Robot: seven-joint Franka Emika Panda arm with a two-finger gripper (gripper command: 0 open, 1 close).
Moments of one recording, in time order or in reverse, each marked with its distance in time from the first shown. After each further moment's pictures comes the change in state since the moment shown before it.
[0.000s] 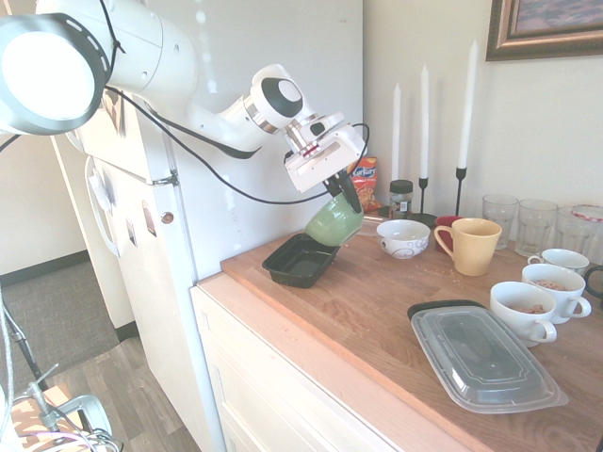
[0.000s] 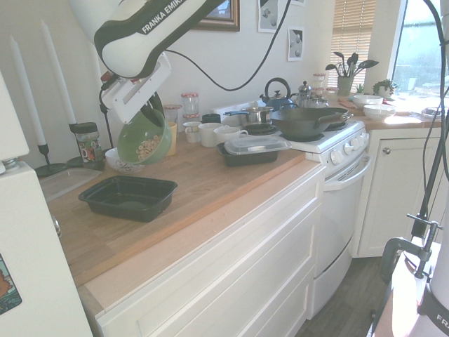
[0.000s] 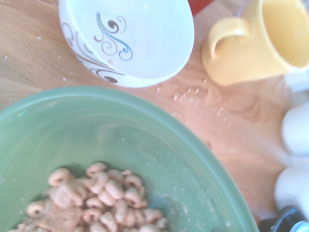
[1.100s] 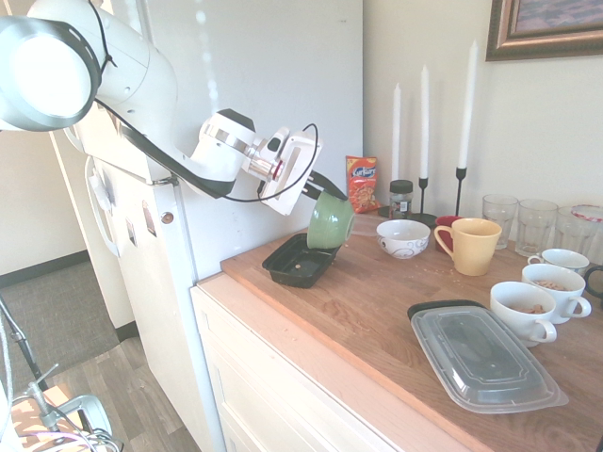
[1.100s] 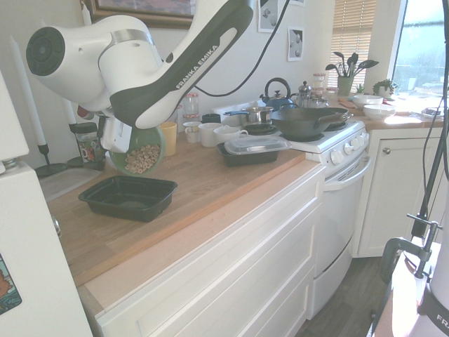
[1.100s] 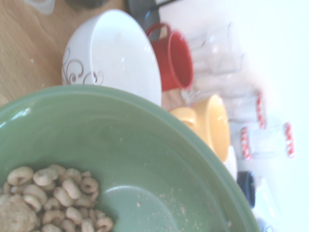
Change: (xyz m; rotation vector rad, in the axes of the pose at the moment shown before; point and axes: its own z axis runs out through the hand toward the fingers) arm -0.086 -0.044 -0.019 -0.110 0.477 -0.268
